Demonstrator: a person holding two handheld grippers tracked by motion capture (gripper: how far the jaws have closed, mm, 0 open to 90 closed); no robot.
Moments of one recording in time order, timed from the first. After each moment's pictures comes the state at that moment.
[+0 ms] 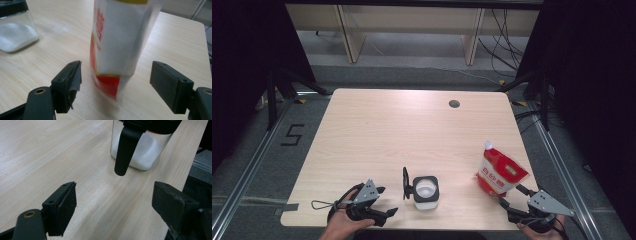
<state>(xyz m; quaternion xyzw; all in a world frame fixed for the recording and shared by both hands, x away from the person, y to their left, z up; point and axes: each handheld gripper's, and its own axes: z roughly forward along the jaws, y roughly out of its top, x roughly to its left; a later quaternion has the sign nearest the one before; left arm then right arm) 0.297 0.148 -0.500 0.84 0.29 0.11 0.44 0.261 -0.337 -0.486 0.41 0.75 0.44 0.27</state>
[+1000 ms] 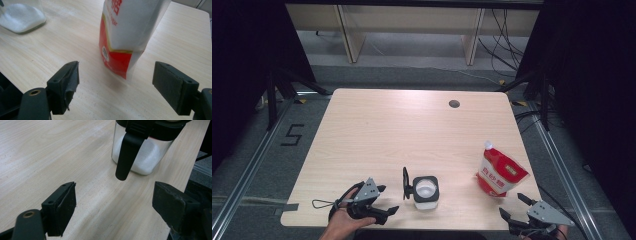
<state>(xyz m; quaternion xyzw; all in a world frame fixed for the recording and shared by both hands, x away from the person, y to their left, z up) 0.299 0.145 -0.497 0.83 0.30 0.11 0.45 0.240 -0.337 -0.489 0.40 0.77 0.41 0.27</state>
